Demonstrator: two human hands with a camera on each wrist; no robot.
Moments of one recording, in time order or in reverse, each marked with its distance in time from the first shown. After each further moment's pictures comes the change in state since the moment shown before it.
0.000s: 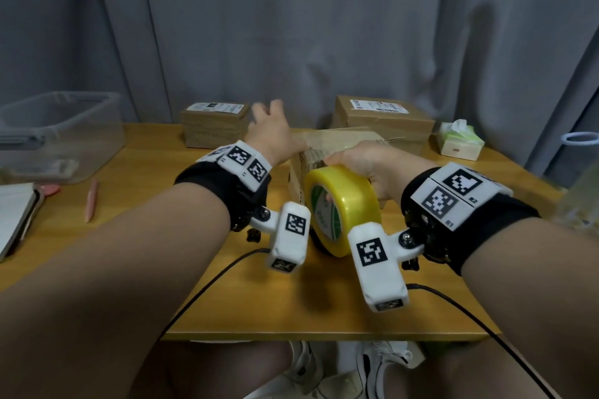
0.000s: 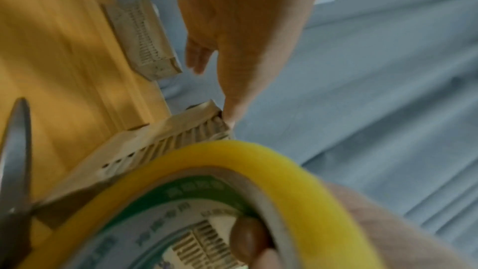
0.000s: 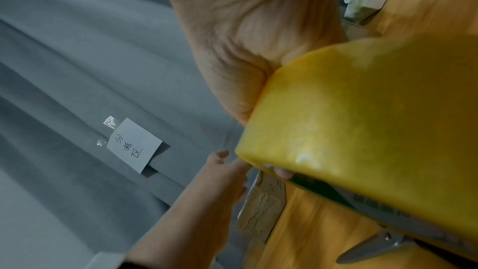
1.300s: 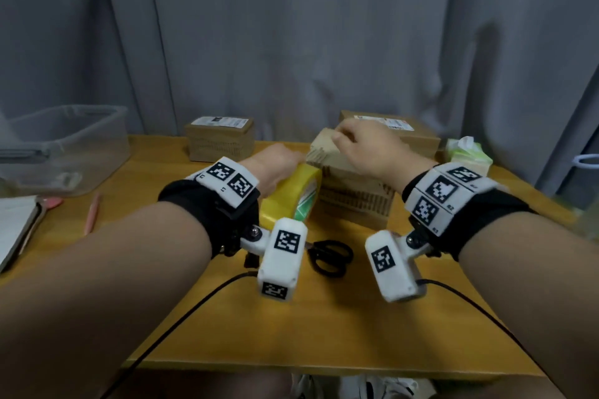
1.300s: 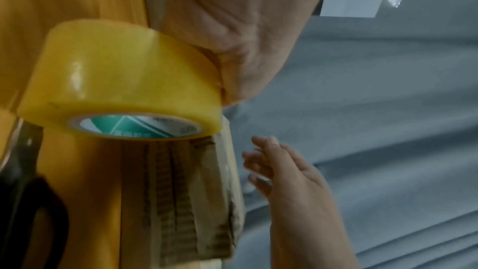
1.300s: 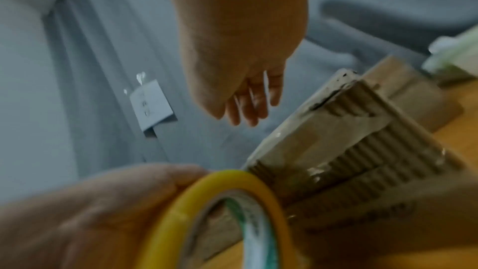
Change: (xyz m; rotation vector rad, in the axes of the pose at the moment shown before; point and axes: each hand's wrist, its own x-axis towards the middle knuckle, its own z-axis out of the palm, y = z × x) left_hand -0.012 0.015 0.000 -0.593 -0.233 -0.434; right_hand 0.062 -0.011 -0.027 -0.746 0.321 -0.693
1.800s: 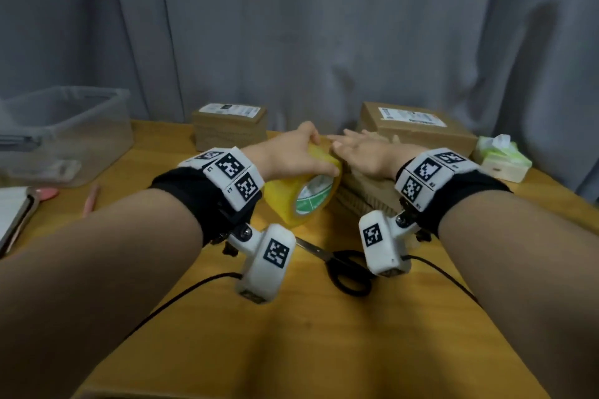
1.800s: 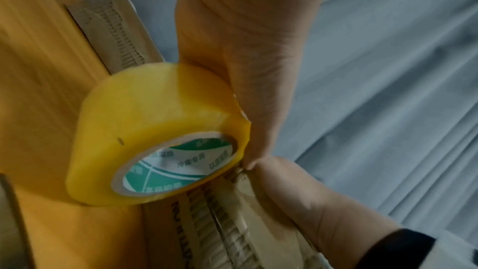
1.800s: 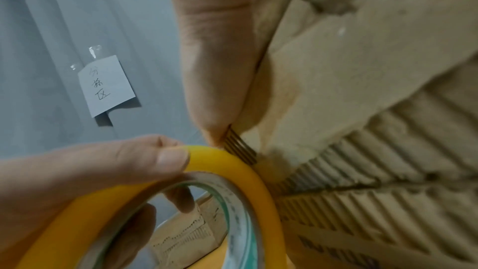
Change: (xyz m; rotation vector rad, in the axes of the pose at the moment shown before) left_hand 0.043 -0.005 -0.026 0.627 -0.085 0.373; right_hand 0.068 0.026 0.054 -0.251 -0.465 0.128
